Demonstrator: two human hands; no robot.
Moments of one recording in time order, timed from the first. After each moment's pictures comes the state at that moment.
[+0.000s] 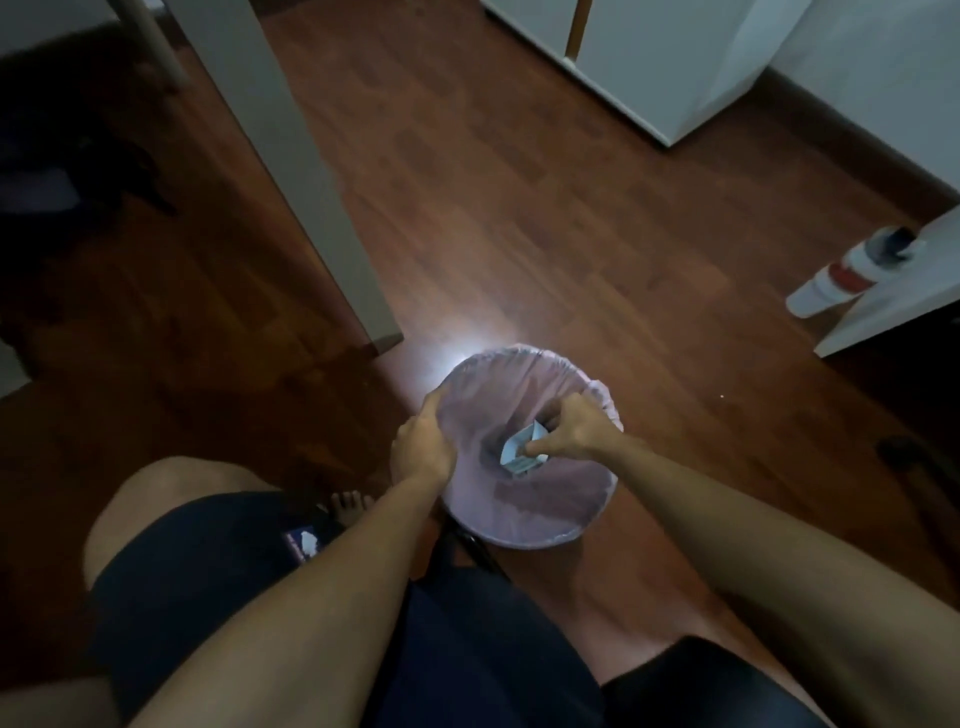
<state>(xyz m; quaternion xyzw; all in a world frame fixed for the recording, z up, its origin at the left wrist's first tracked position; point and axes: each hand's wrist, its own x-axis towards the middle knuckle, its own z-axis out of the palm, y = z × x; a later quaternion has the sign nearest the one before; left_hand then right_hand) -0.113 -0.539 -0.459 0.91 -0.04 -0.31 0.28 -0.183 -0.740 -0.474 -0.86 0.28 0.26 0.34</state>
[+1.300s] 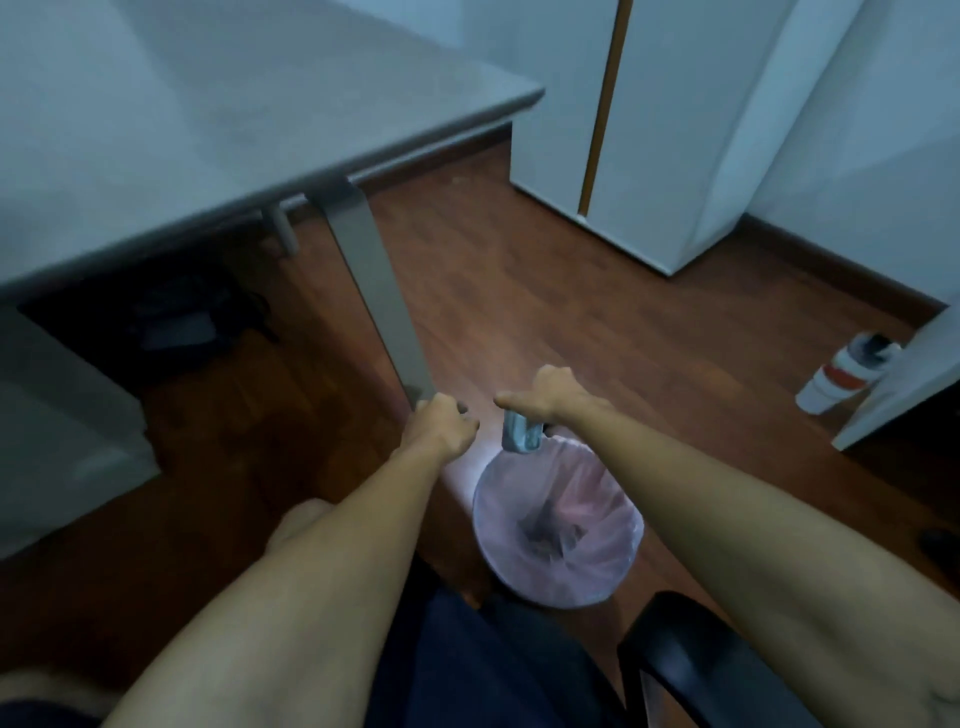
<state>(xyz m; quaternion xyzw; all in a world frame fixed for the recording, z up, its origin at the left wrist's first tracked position) -0.052 -0.524 -0.305 0.93 -0.08 -0.24 0.26 -0.100 -0.679 -0.277 -0.88 0.30 0.17 0.33</state>
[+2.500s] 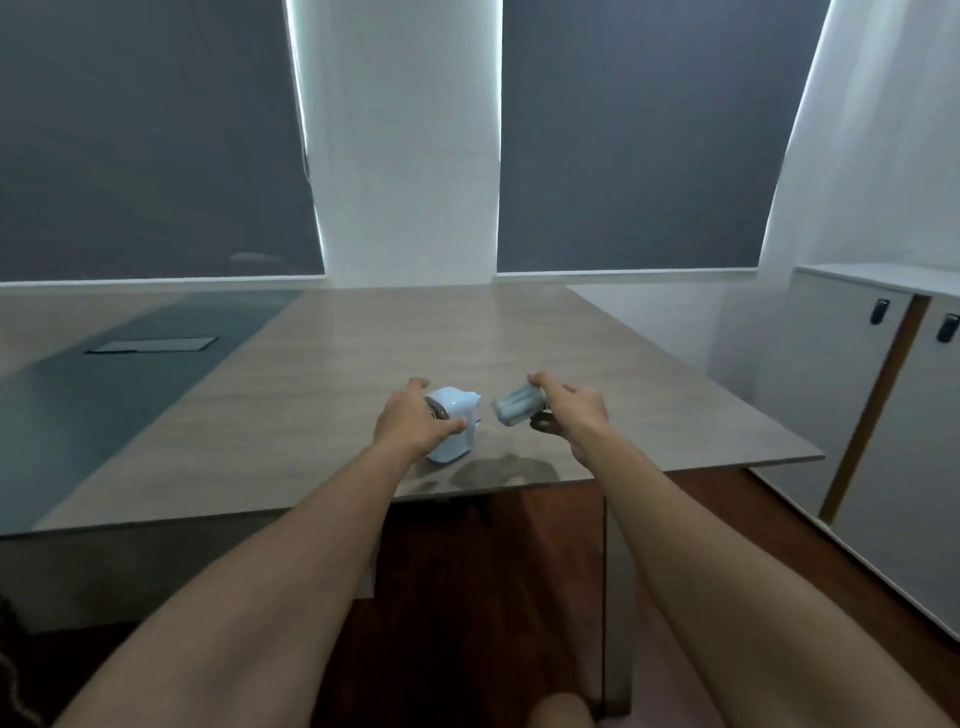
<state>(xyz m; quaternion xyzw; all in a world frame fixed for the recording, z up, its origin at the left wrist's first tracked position) 0.028 -0.220 0.003 0.92 0.06 0.11 0.37 0.053 -0.424 0.005 -0.68 0.12 -0.06 0.72</state>
